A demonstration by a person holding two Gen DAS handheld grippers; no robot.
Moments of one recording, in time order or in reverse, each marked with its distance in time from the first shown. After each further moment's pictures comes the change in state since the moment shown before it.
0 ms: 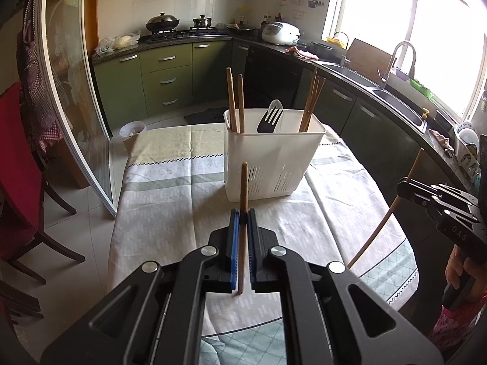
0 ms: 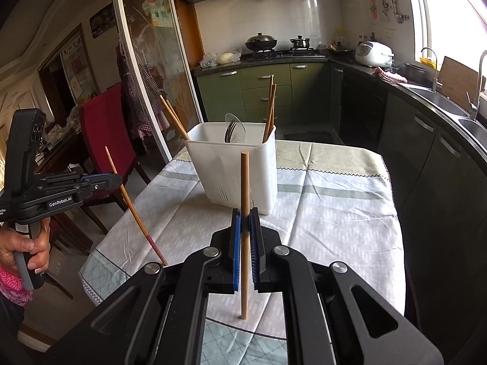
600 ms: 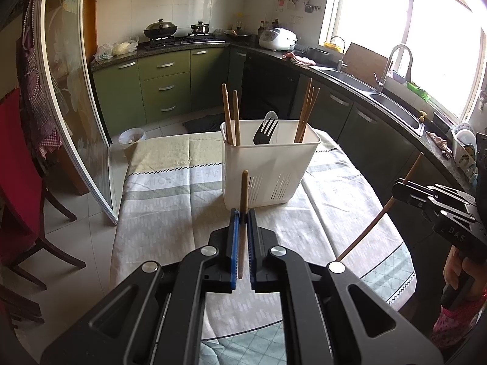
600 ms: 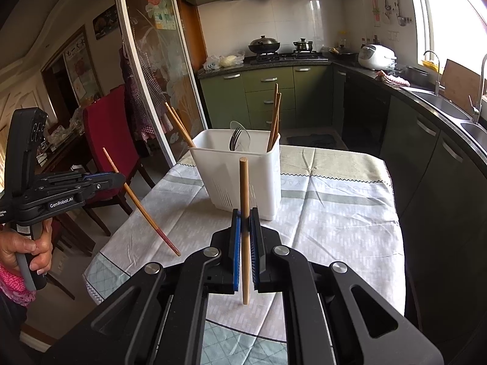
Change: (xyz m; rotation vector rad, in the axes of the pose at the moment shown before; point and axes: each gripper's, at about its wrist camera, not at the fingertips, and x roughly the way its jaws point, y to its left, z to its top) left arm -0.011 -0.003 0.008 0.012 -0.032 -0.006; right arm -0.005 0.003 0.009 -0.007 -0.015 0.014
